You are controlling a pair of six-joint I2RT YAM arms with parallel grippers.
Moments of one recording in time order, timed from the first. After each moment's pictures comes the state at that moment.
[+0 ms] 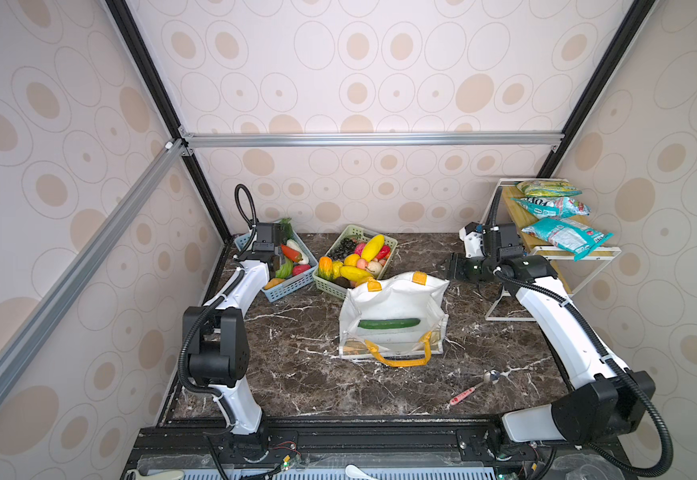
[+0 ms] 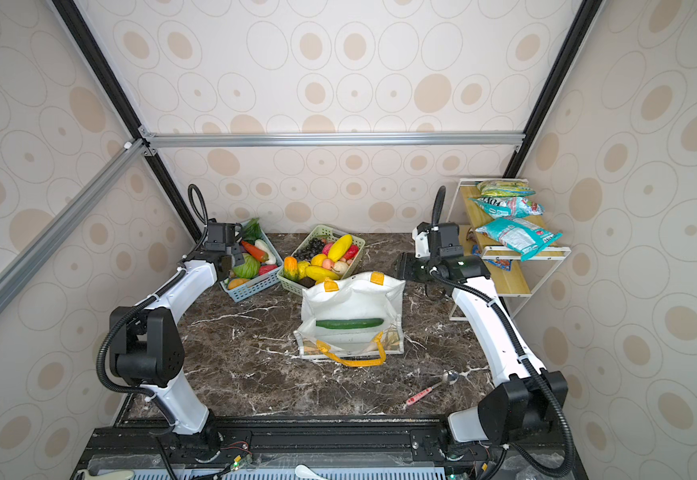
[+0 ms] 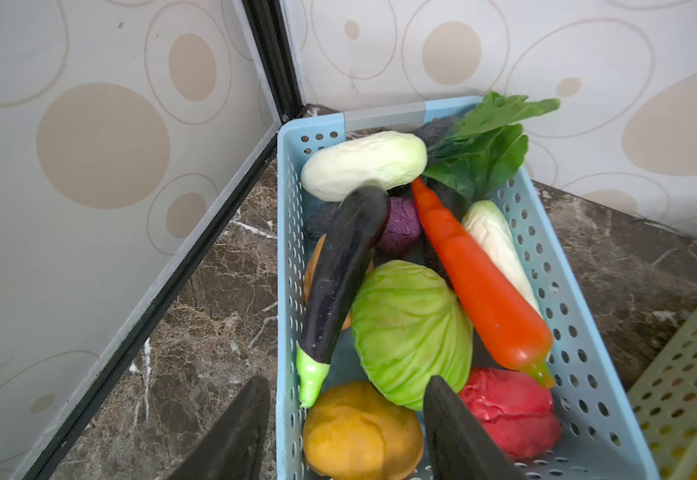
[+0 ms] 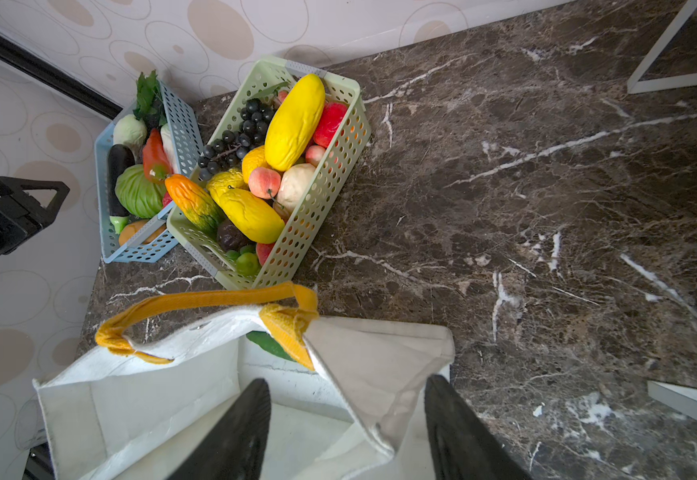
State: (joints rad) left arm -0.04 1.79 1.43 -0.39 -0.44 -0.35; right arm 0.18 1.42 1.43 -0.81 -0.26 0.31
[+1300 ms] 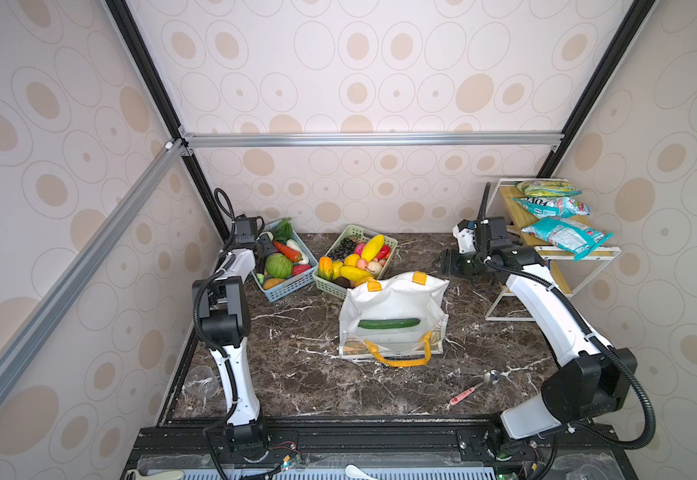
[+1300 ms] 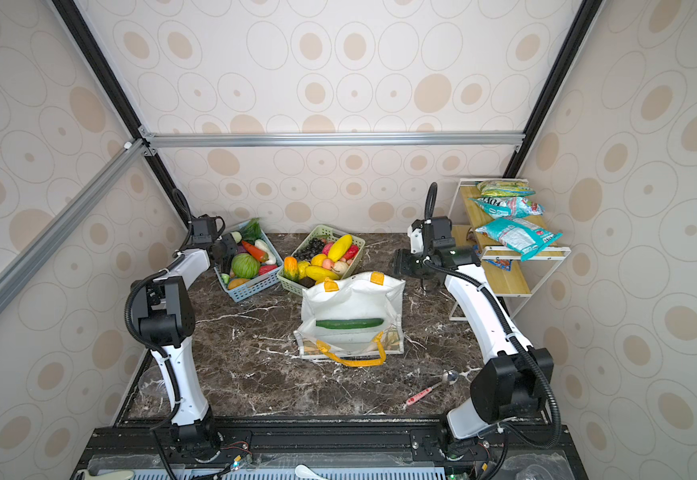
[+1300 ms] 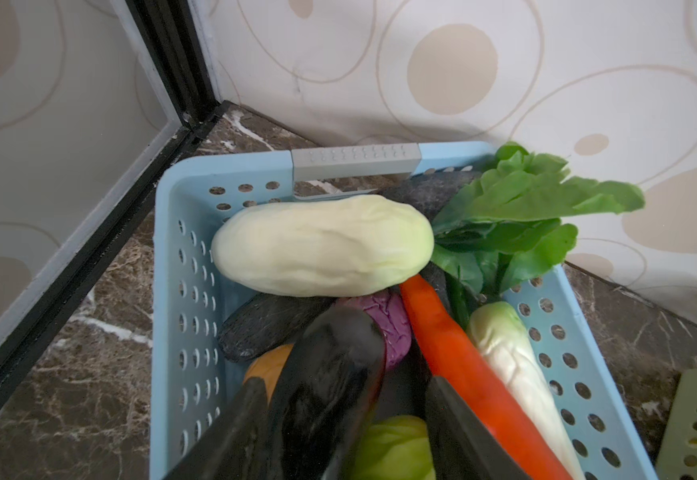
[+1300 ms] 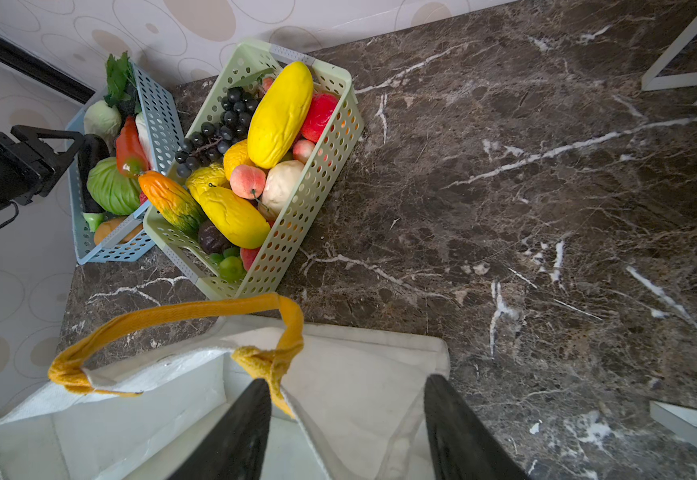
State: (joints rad) left arm 0.14 2.17 1.74 -0.25 -0.05 -0.31; right arm 0.18 1.52 1.50 -0.83 -0.25 0.29
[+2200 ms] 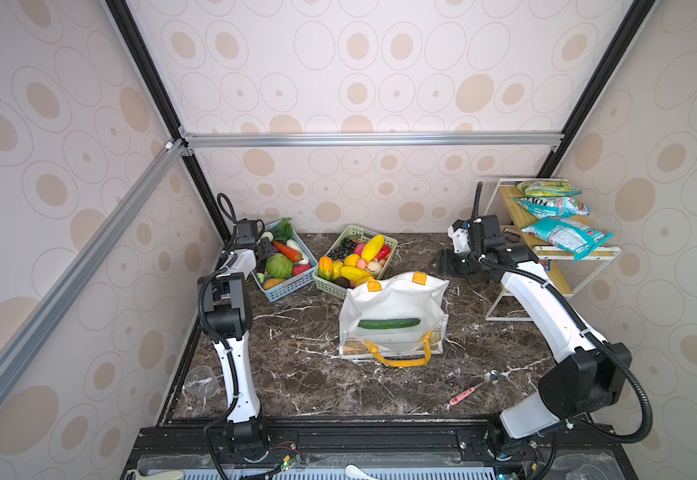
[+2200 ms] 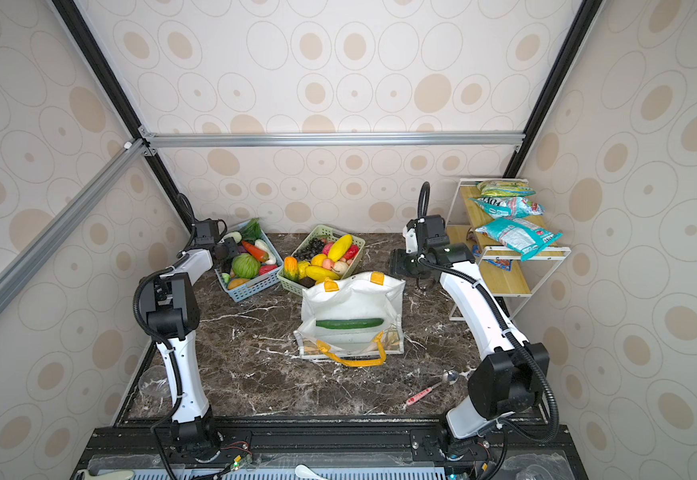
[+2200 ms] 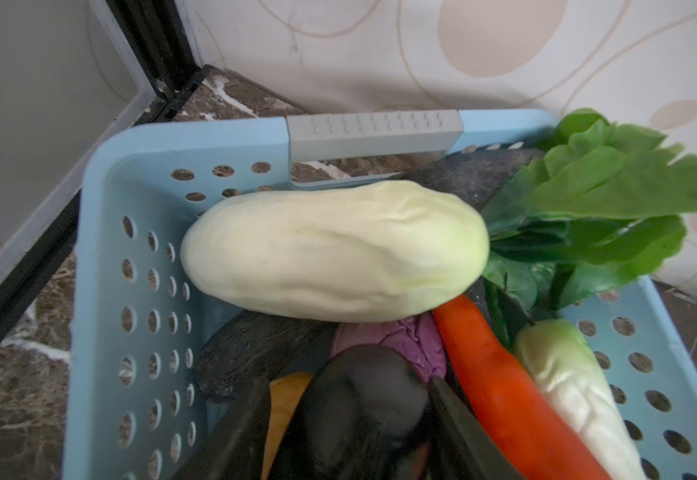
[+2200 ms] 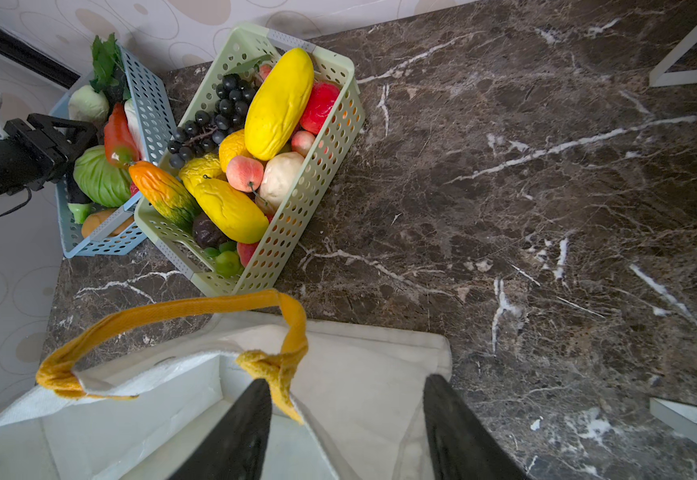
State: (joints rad) left arm 0.15 2.28 1.81 -0.26 -0.02 -0.31; right arm 0.22 1.55 1.54 -0.86 -0.22 0.29
